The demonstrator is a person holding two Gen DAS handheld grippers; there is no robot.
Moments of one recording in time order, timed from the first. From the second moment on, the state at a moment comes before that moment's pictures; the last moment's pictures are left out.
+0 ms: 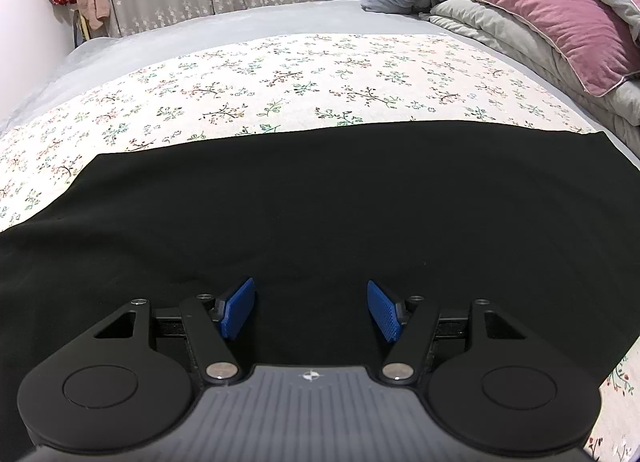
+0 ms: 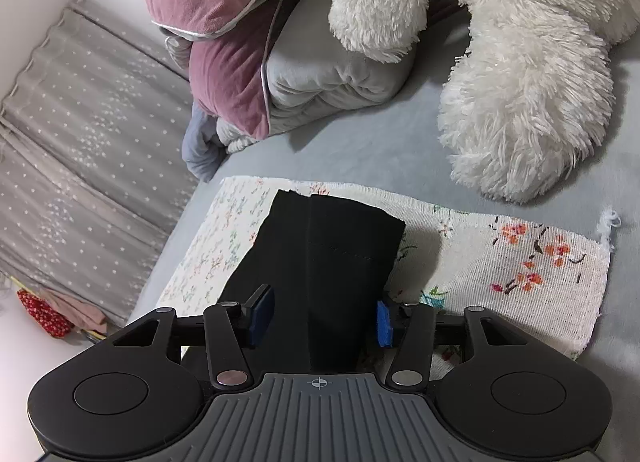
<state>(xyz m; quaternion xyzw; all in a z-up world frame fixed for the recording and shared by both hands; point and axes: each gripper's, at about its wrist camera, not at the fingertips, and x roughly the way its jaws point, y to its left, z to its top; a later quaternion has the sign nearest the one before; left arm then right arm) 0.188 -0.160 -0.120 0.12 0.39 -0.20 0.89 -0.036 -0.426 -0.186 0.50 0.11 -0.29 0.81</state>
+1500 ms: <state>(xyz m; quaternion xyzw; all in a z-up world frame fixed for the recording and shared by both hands) 0.223 -0.075 -0.098 -0.08 0.44 -0.22 0.87 0.097 -0.095 -0.146 -0.15 0.31 0.07 0.94</state>
